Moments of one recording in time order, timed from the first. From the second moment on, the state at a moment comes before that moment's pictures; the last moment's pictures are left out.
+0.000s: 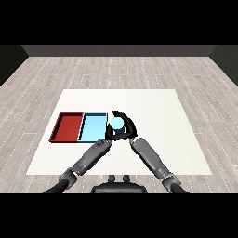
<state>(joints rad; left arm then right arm) -0.60 0.01 -0.60 -0.93 0.43 0.64 -0.37 -0.51 -0.01 0.45 -1.26 -0.19 -0.36 -0.24</state>
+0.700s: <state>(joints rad) -0.55 0.00 -0.58 -0.93 0.44 0.64 -0.39 -0.47 -0.04 0.28 -1.38 -0.26 -0.28 -0.21</state>
